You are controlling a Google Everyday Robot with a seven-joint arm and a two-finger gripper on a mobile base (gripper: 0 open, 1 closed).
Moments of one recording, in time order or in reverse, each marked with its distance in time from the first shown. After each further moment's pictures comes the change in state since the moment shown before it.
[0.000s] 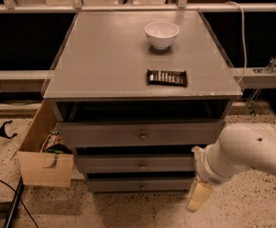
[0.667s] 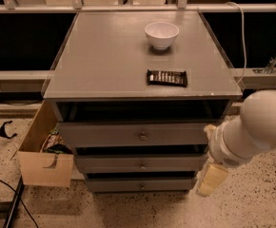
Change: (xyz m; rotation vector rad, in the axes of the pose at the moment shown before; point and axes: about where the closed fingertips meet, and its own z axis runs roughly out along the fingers) arm -0.020 -0.021 -0.095 0.087 0.015 0.009
